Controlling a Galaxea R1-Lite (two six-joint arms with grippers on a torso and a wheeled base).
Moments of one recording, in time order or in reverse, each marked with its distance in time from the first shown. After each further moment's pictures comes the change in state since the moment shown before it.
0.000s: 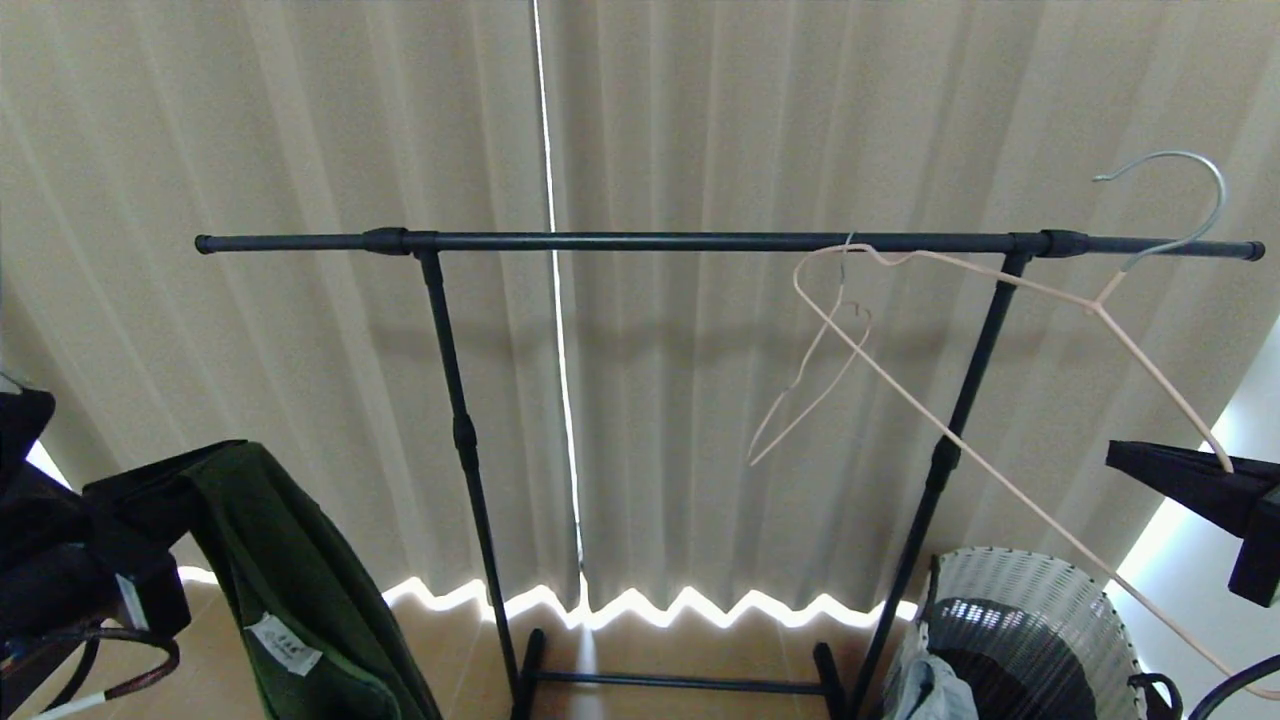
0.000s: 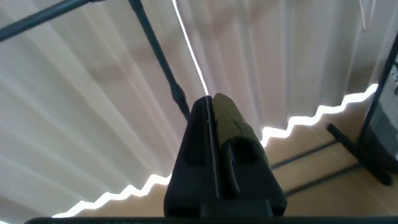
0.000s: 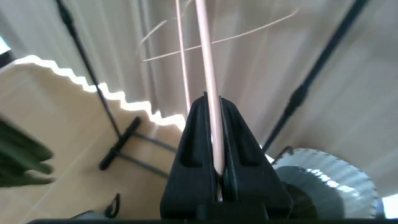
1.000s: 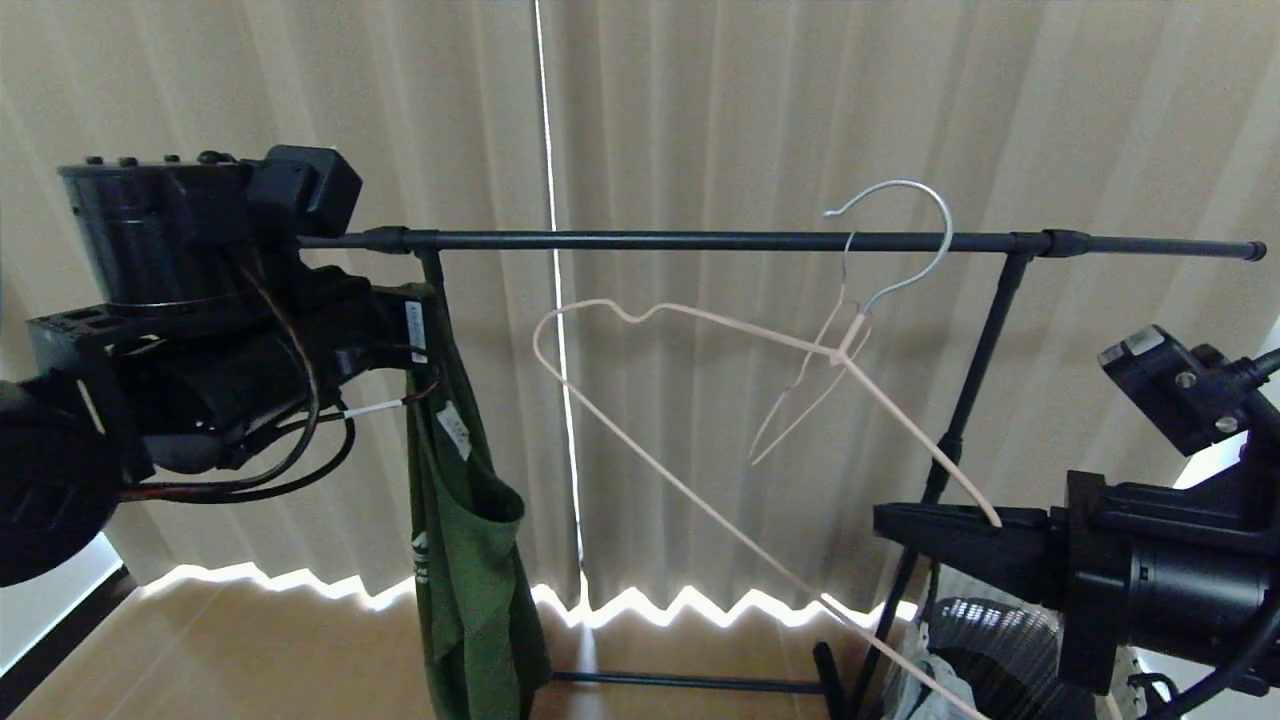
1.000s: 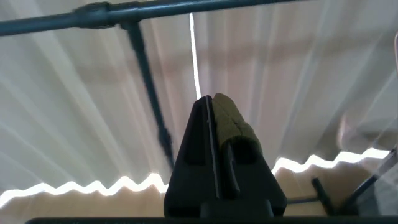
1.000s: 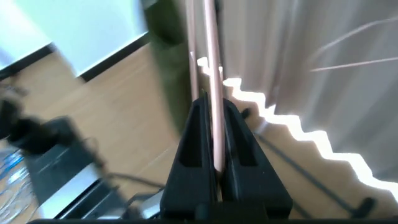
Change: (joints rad) left arm -0.178 0.563 -0.554 -0.002 0.327 -0.268; right arm 0.538 0.199 -0.056 -0.097 -0.005 0.258
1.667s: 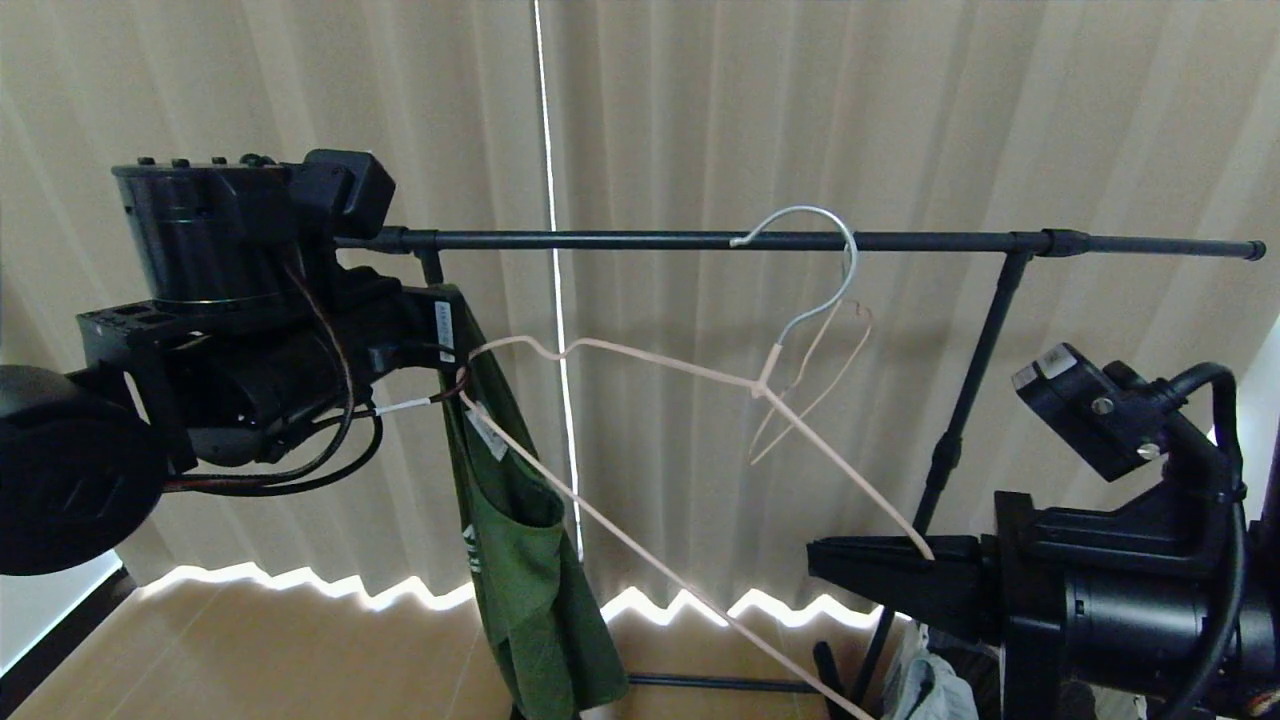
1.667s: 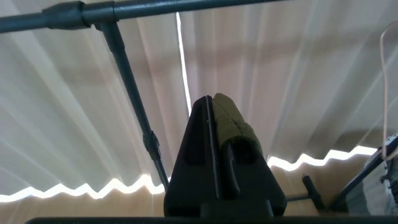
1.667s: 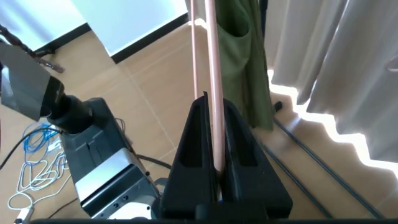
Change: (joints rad) left arm -0.029 0.029 -0.024 0.001 0.000 -0.010; right arm 0.127 0.074 -0.047 -0.003 -0.010 0.028
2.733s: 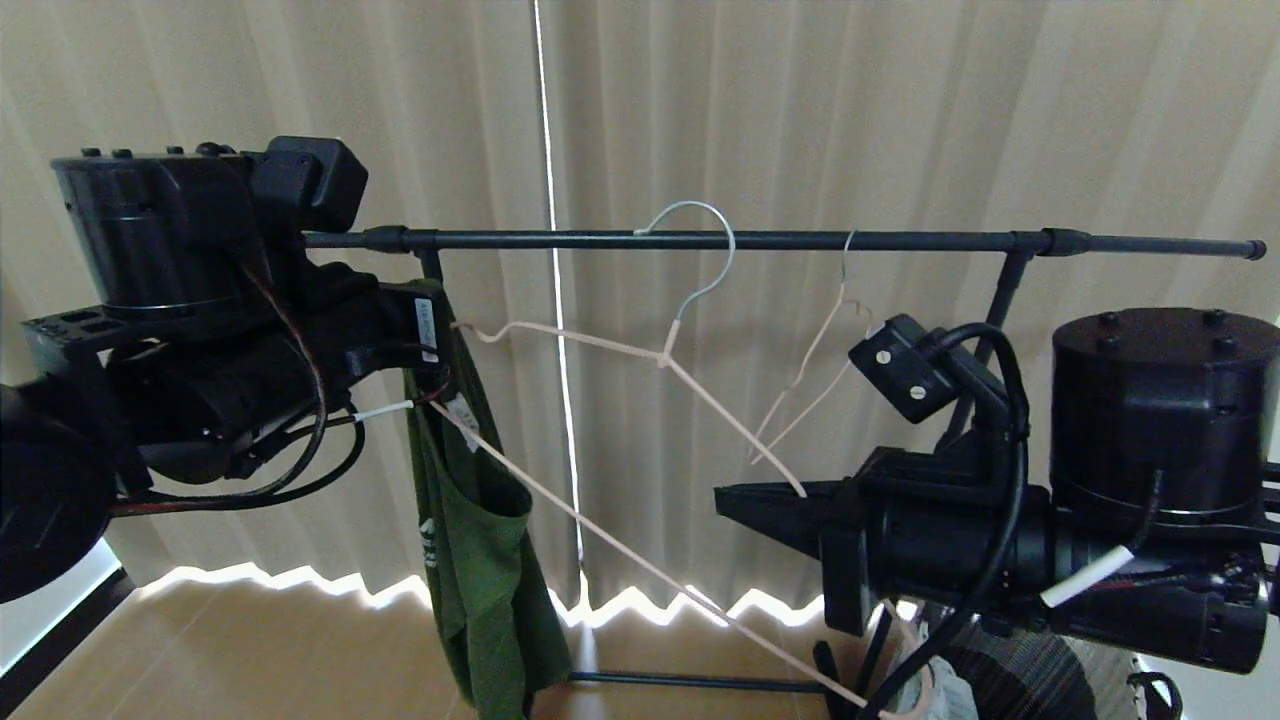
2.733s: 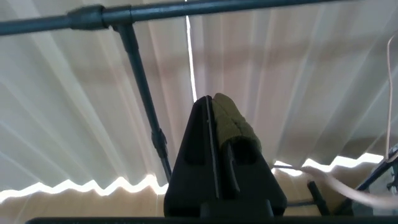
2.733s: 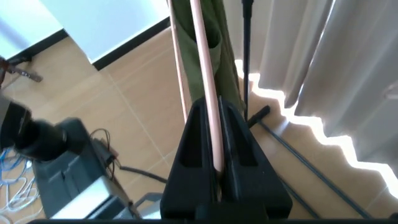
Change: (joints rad) left arm -0.031 -0.058 0.036 -0.002 0.064 0.003; right arm 0.025 0.222 -0.145 -0.077 -0.106 0.013
